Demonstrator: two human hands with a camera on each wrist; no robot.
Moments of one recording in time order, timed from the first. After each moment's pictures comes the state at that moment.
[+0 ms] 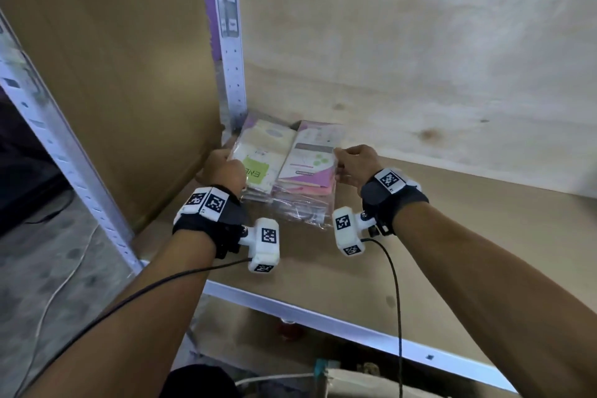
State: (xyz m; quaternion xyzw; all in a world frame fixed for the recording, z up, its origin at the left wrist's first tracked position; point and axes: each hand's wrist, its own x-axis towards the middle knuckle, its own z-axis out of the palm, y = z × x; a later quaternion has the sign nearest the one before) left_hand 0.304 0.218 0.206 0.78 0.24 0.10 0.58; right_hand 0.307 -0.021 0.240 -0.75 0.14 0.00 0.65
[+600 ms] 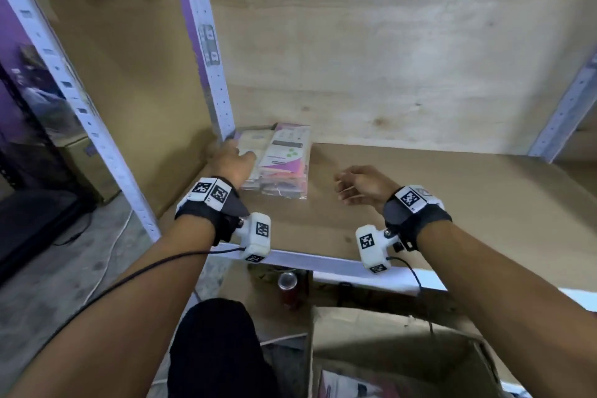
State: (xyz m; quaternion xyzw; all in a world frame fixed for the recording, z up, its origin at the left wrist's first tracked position) left_hand 0.206 0.180 0.271 0.88 0.10 0.10 0.46; right_hand 0.149 -0.091 0.259 -0.77 0.05 0.10 0.63
